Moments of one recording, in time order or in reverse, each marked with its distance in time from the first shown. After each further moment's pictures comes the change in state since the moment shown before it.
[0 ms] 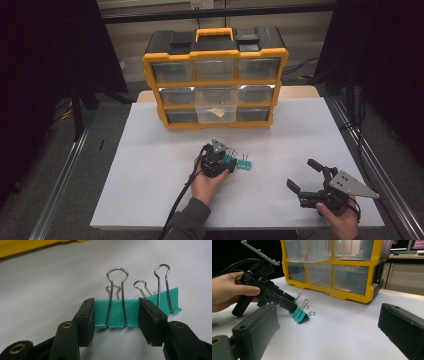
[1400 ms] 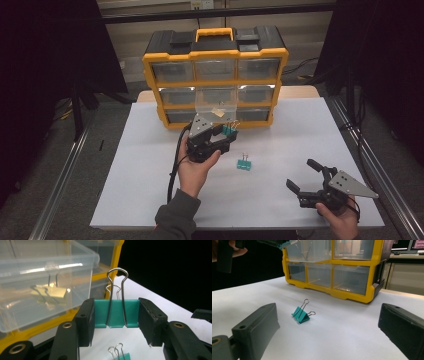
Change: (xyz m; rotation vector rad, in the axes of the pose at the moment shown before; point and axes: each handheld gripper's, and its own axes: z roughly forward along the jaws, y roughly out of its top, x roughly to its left) left arm 0.000 0.067 -0.094 -0.359 -0.101 -0.012; right arm 0.000 0.000 0.001 0.000 0.006 -0.002
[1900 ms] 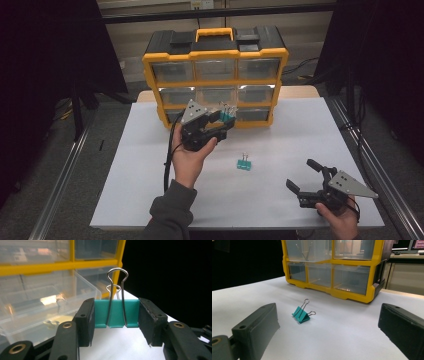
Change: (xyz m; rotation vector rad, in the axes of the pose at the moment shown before) left arm 0.005 0.038 -0.012 -0.062 -0.009 -0.005; right arm 0.000 0.000 0.000 0.005 0.000 0.000
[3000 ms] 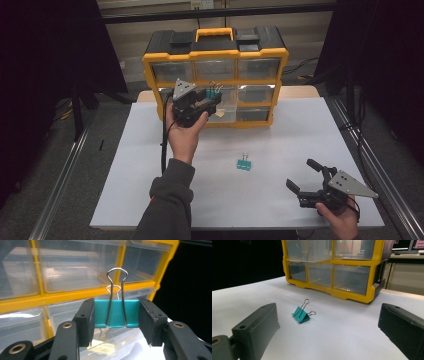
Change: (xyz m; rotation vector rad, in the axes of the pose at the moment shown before) left arm 0.044 0.027 0.017 -0.042 0.172 -0.034; right arm -0.001 0.000 0.001 -0.003 0.001 -0.003
